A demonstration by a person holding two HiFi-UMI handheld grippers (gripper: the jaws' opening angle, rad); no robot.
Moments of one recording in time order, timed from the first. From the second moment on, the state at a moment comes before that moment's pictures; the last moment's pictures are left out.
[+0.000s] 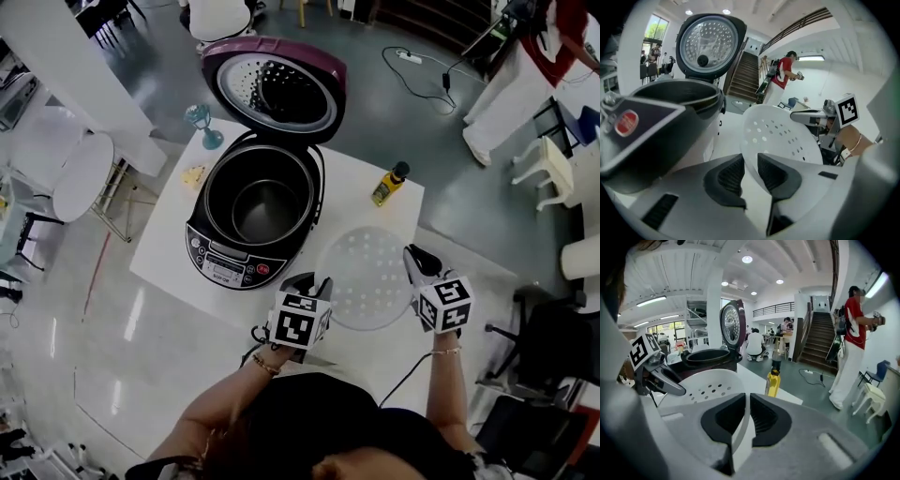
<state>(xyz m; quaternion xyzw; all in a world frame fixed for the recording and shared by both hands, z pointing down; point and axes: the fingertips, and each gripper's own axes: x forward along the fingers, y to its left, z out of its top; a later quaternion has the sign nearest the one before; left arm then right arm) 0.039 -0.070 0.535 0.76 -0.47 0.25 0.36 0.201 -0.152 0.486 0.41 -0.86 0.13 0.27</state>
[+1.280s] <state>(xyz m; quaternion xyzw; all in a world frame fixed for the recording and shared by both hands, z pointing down) 0.048 -0.159 0.665 0.63 -0.57 0.18 0.49 0.184 -0.294 0.631 0.28 -0.91 0.17 0.27</state>
